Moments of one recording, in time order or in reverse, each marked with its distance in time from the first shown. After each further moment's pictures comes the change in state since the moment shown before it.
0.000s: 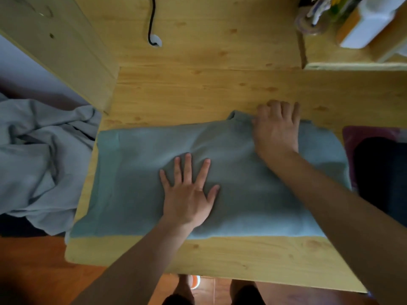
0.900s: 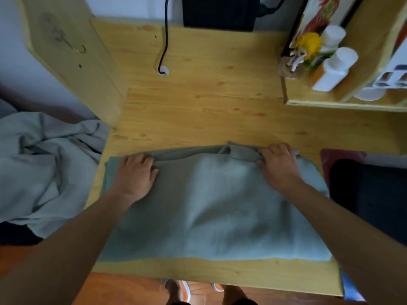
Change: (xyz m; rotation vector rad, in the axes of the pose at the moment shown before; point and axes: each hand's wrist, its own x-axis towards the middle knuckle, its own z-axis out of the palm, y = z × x) left_hand 0.054 -0.143 -0.056 0.105 0.172 0.022; right_hand -0.027 0.058 0.013 0.124 0.033 -0.217
